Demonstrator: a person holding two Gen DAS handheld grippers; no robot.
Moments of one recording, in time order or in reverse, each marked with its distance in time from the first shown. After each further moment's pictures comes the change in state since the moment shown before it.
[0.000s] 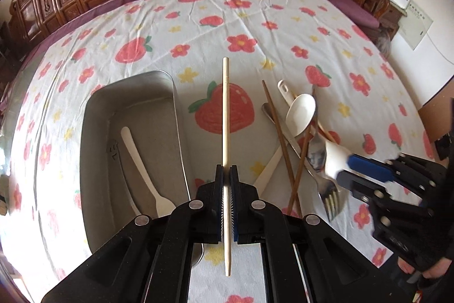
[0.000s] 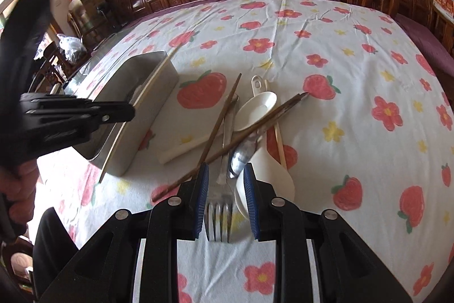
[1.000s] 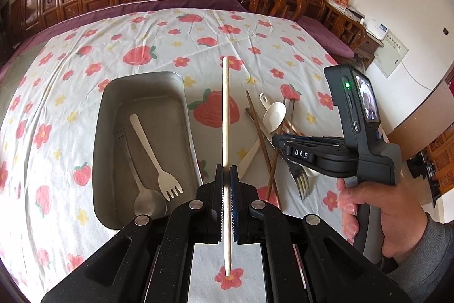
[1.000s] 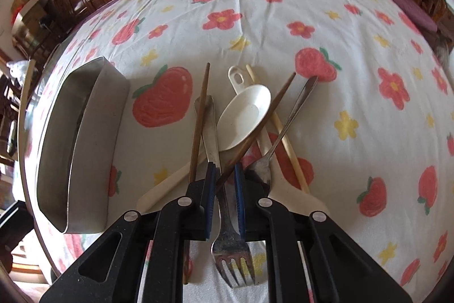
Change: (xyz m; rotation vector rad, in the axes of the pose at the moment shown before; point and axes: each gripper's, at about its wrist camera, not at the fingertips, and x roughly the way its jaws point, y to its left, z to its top) left arm -0.052 0.028 -0.045 -0.068 -0.136 -0.153; right arm 0.062 0.000 0.035 0.245 0.149 -0.165
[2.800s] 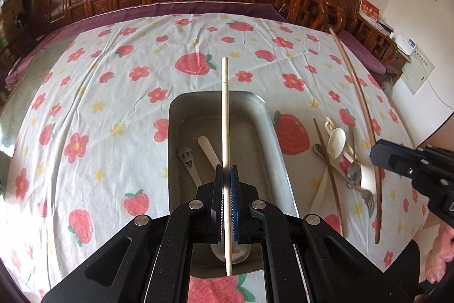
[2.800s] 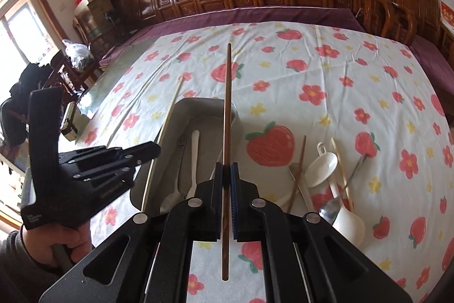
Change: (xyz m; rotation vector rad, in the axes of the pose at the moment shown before) left arm 0.014 0.082 0.028 -0.063 -0.020 0.123; right arm -0.106 0.102 0.005 -0.255 -0.173 0.175
